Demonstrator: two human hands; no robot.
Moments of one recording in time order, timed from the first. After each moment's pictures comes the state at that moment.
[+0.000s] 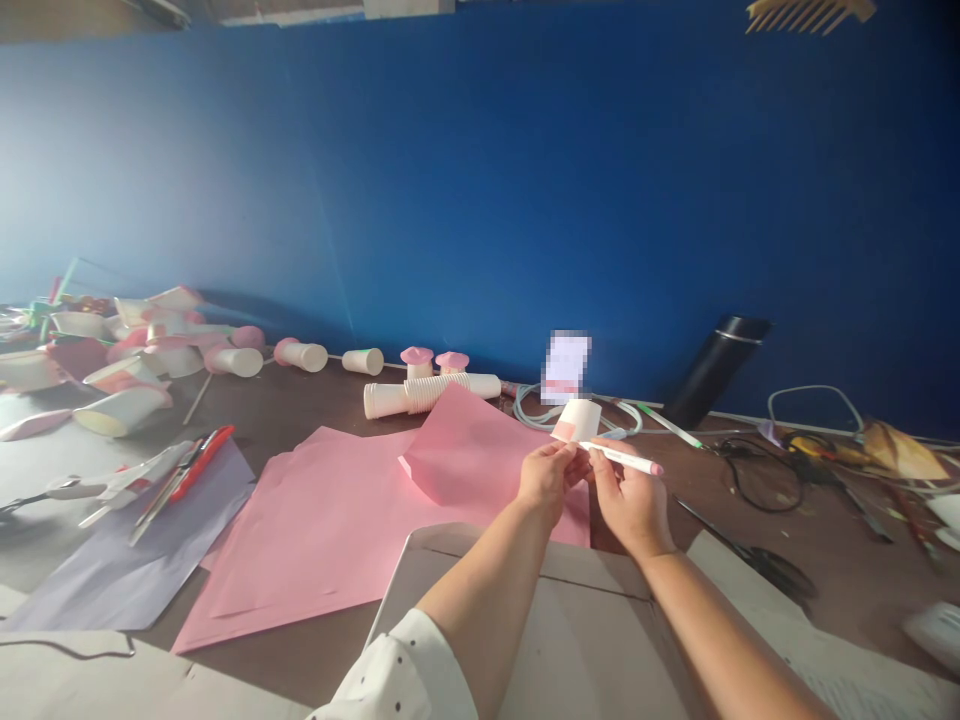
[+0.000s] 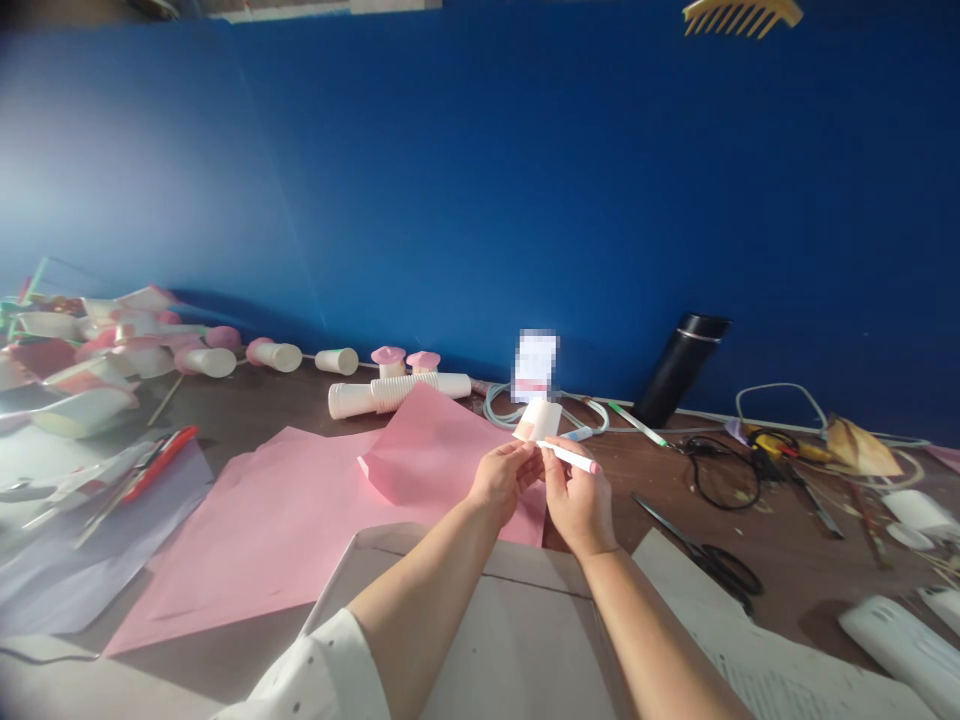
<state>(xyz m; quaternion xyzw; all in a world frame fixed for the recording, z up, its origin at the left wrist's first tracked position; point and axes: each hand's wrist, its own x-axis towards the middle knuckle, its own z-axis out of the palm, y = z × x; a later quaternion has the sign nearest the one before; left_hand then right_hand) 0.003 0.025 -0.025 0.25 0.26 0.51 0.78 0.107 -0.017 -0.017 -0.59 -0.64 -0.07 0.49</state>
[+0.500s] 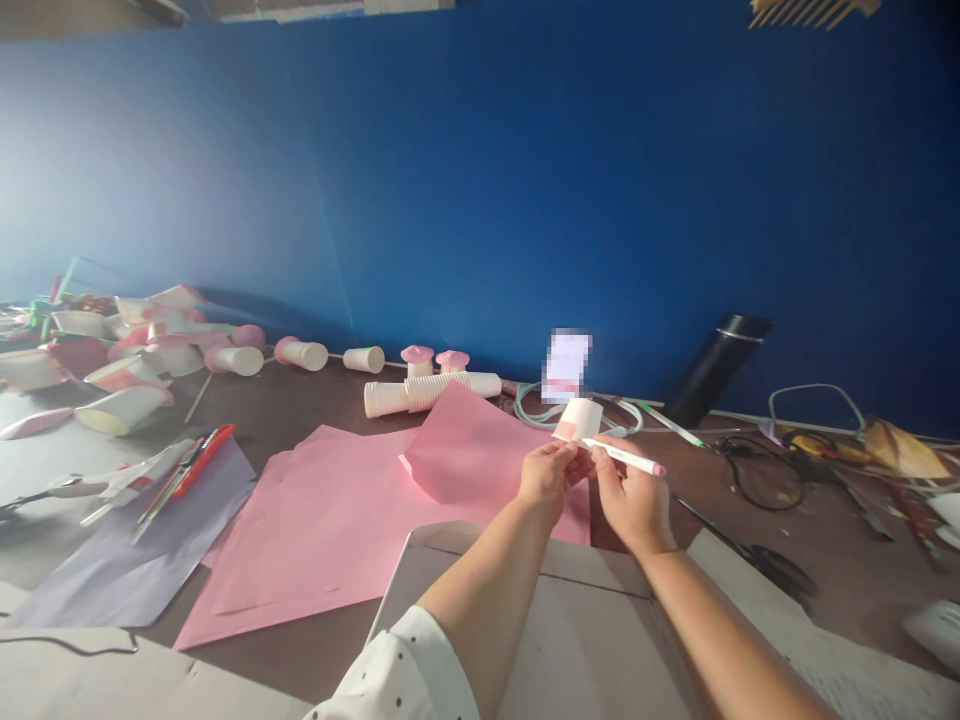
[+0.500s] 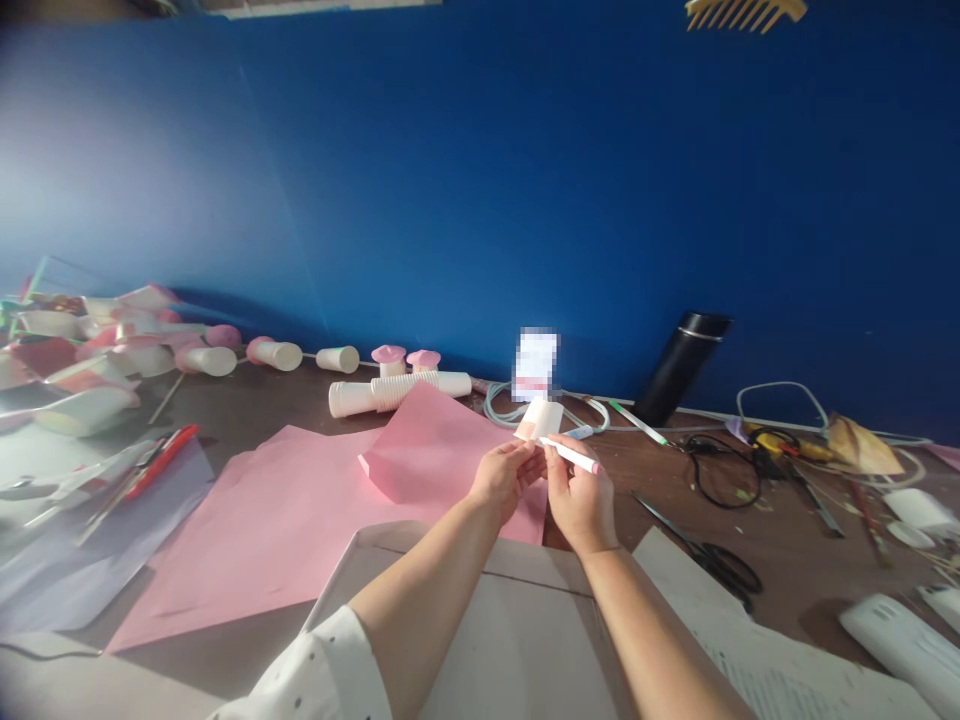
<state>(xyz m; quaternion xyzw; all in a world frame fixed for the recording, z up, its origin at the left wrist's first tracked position) 0.003 0.025 -0.024 0.24 0.25 0.51 0.79 0.108 -0.016 -0.018 -0.58 -0.63 -0.07 0.51</state>
